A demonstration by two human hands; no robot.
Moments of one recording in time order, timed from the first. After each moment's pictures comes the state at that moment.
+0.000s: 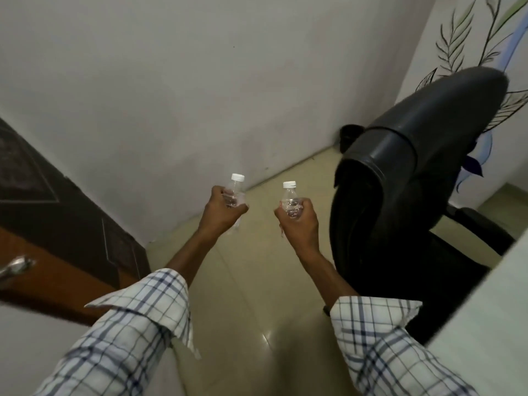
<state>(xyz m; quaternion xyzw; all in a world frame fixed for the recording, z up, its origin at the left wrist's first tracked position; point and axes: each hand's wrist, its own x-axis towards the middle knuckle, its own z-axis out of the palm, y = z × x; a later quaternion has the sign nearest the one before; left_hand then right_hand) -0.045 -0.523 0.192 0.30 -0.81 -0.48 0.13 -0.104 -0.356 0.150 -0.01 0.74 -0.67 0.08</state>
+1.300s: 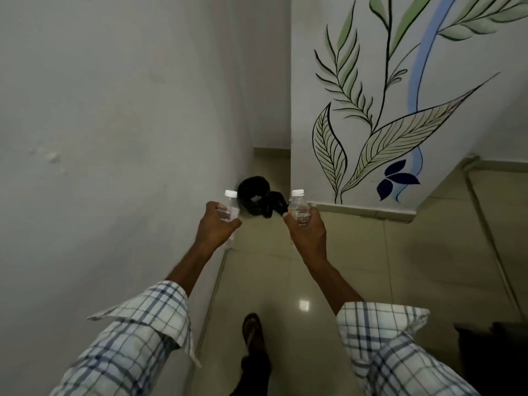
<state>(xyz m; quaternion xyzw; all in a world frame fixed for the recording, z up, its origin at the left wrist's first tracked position) -1.120 -0.663 0.116 0.01 -0.87 -0.47 -0.13 -1.033 -0.470 0.076 0.32 0.70 -0.62 -0.15</state>
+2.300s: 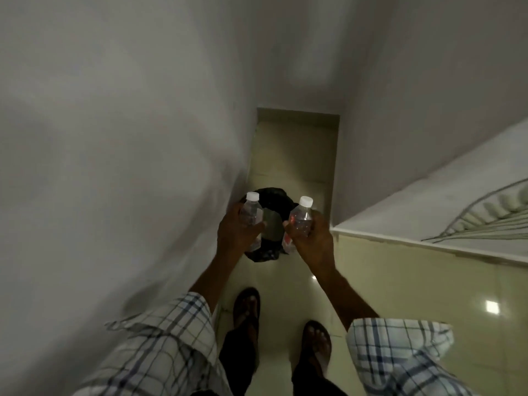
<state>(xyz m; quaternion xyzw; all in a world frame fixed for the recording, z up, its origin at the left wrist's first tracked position) -1.724 -0.538 -0.370 0.05 -0.89 -0.40 -0.23 -1.634 -0.387 -0.384 0.36 0.73 -0.58 0.01</state>
